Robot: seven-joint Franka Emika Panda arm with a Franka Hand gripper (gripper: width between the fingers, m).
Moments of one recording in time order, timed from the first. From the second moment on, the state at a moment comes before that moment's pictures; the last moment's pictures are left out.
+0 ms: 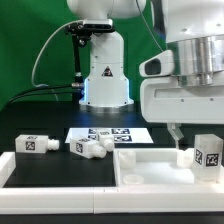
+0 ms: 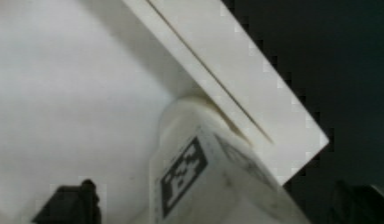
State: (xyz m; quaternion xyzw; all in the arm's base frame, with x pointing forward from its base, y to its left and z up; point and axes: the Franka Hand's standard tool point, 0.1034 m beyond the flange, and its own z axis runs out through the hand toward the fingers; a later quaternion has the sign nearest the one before) arm 0.637 0.110 0.073 -0.93 0.35 -0.03 0.08
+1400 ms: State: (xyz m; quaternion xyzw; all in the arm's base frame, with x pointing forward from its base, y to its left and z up) arm 0.636 0.117 0.074 -0.99 0.09 -0.04 0.02
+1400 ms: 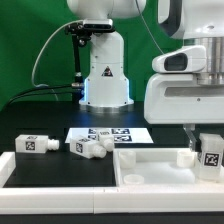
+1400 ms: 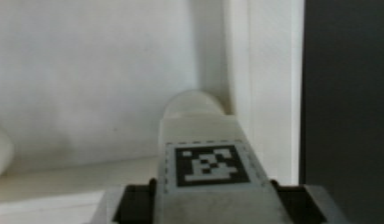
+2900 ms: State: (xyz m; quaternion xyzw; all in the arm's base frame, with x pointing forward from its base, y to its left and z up) arm 0.636 0.117 0.077 -0.95 0.31 -0.02 0.06
